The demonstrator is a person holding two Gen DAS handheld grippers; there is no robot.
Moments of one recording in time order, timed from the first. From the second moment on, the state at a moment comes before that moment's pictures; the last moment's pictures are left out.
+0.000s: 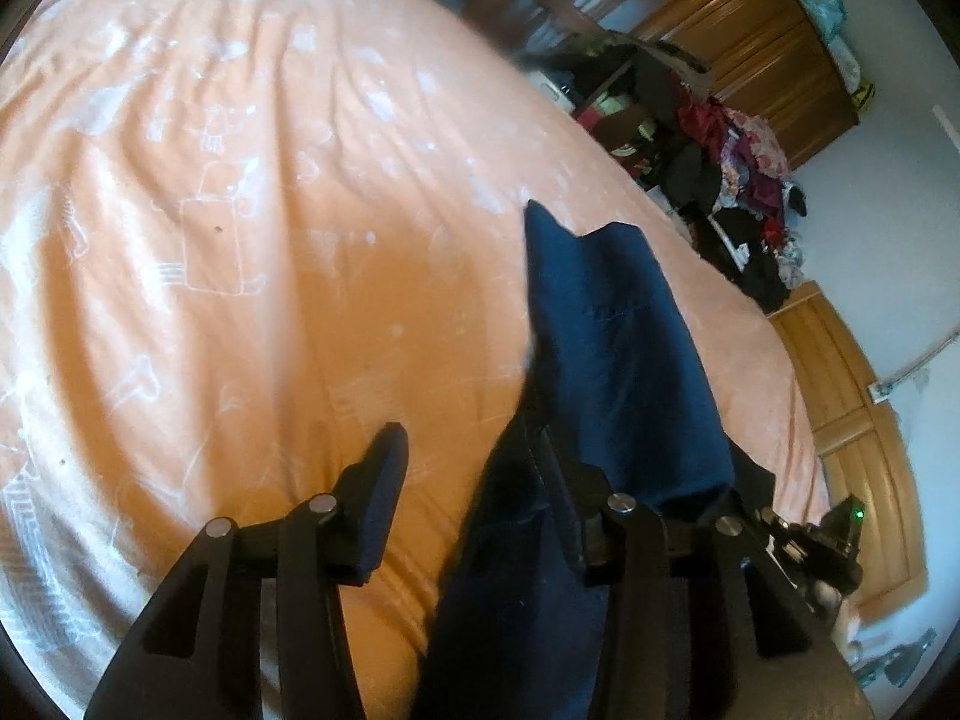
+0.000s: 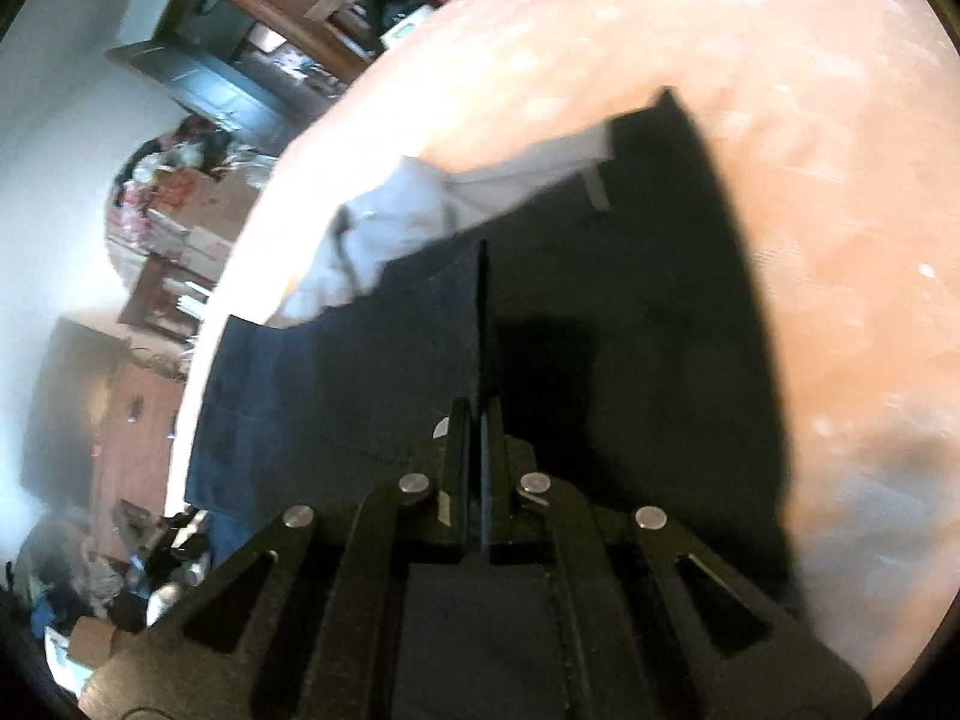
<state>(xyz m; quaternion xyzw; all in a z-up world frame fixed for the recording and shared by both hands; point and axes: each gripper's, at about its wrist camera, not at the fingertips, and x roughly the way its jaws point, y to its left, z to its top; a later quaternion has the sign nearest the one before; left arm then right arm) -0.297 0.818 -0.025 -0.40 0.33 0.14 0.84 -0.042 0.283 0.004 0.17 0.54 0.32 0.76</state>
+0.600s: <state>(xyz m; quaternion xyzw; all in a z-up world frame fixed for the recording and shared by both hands) -0.222 0.788 -0.025 -0.25 0.45 0.16 0.84 -0.042 0.260 0.003 0.09 0.52 0.27 0.80</state>
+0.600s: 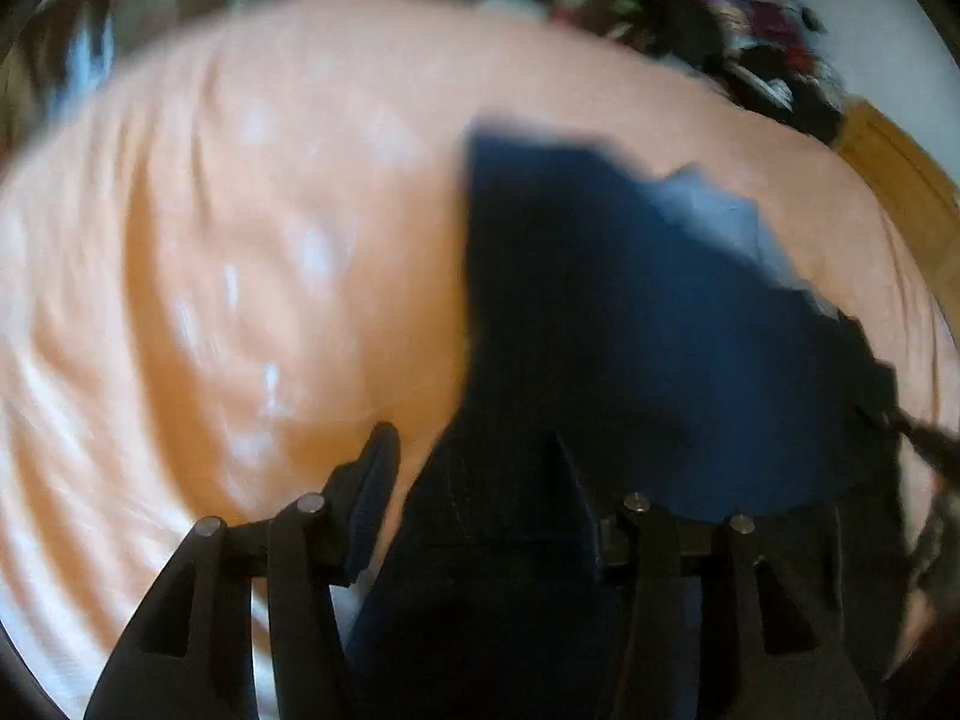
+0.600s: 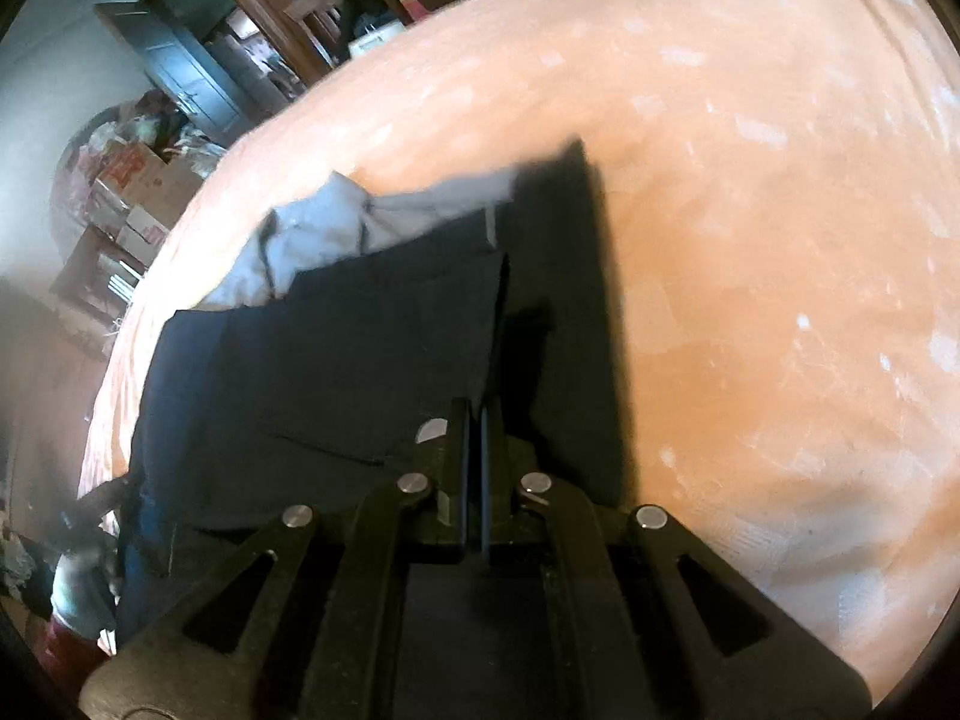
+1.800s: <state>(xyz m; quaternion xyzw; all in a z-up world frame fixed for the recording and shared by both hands) -0.444 0.711 0.024 -0.27 0.47 -0.03 0.84 -0.249 0.106 -0.008 0.14 0.60 0.34 0.71</state>
